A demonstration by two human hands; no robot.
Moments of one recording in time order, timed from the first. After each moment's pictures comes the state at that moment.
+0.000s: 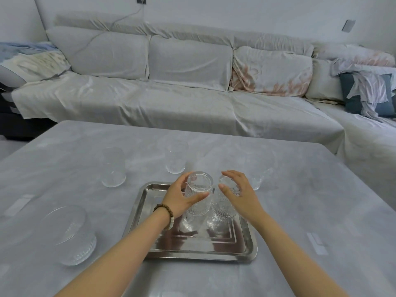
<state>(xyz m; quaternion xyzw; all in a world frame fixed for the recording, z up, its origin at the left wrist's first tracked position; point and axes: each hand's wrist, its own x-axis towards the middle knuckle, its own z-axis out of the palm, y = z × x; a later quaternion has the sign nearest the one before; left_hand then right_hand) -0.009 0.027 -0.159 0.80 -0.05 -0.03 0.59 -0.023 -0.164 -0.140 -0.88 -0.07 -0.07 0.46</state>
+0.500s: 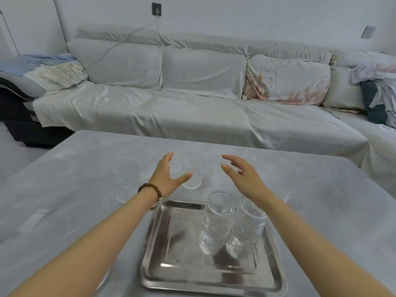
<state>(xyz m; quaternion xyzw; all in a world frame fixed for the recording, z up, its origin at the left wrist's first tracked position) 0.059 0.109 -0.117 0.86 -0.01 0.03 0.50 0.052 -0.116 -0.090 -0.86 -0.08 -0.04 0.50</state>
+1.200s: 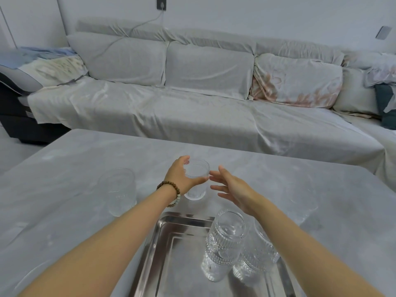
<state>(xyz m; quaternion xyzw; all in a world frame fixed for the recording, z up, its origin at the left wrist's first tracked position) 0.126 0.082 -0.132 0.85 0.02 0.05 0.53 0.112 -0.085 -0.119 -0.78 0.00 0.19 0.60</state>
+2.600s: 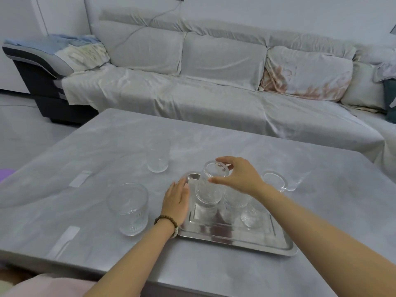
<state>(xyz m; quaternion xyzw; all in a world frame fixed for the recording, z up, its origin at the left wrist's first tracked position) -0.051 0.125 -0.209 0.85 0.06 0.05 0.52 -0.005 -0.050 -0.097 -0.95 -0.14 0.01 0.29</state>
